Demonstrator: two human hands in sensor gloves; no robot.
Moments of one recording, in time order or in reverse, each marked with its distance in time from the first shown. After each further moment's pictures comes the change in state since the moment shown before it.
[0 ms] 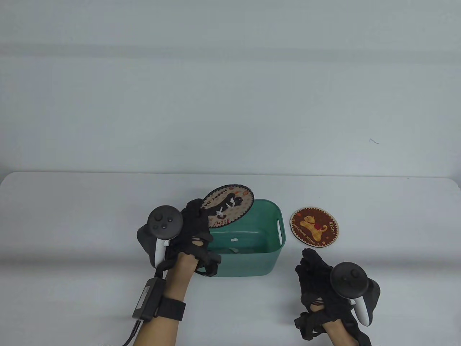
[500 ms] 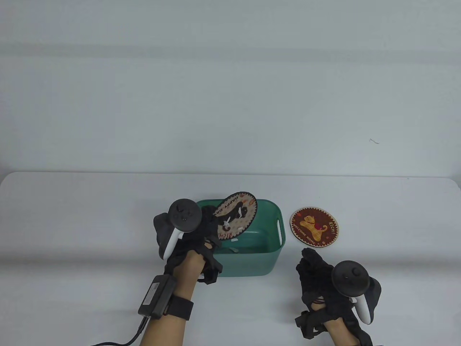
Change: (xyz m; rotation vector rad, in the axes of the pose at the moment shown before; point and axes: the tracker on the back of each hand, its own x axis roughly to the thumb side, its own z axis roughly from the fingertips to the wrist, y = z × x) left_hand 0.020 -0.010 0.001 0.040 -0.075 -0.196; right_hand -0.001 -0.001 -0.003 0.020 -0.010 -0.010
